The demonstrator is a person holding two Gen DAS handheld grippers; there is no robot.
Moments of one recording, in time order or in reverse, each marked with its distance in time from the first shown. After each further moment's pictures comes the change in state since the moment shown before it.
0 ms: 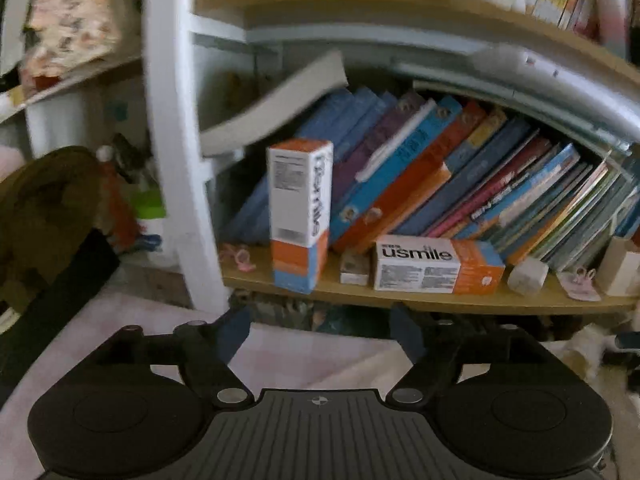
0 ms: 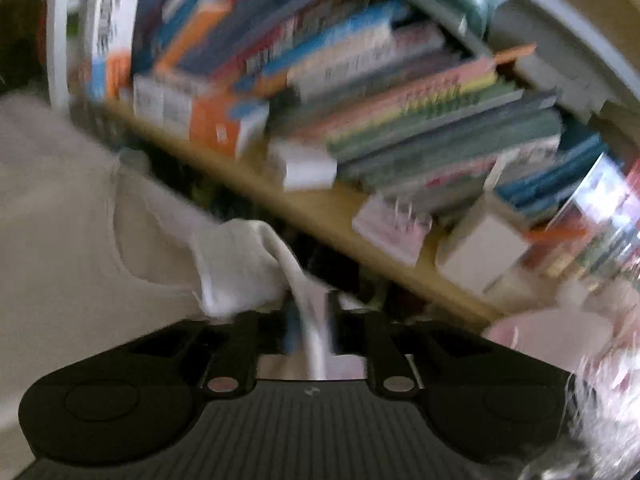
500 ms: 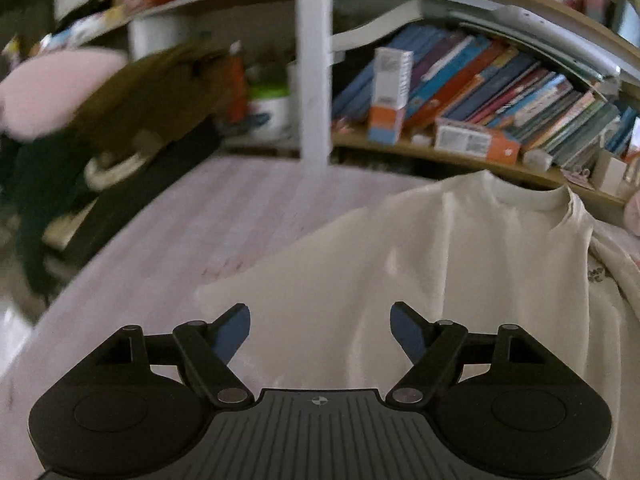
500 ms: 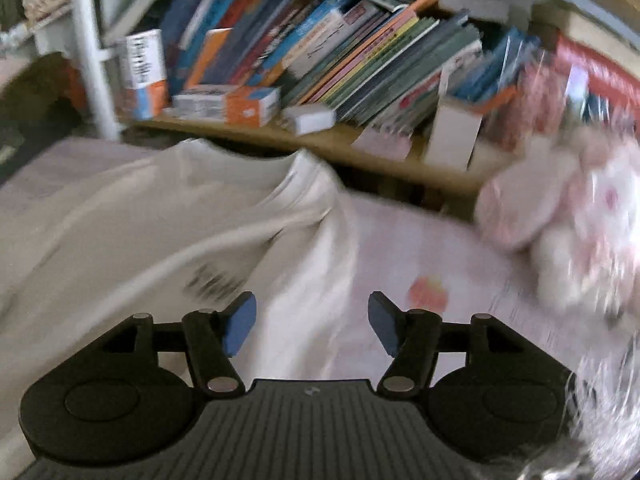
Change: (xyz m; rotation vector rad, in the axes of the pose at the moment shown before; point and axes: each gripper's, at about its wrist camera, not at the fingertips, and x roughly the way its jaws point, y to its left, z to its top) left arm -0.146 0.093 -0.115 -0.074 0.166 0.101; right arm -0.123 0.005 -0.101 0.234 -0.035 0.189
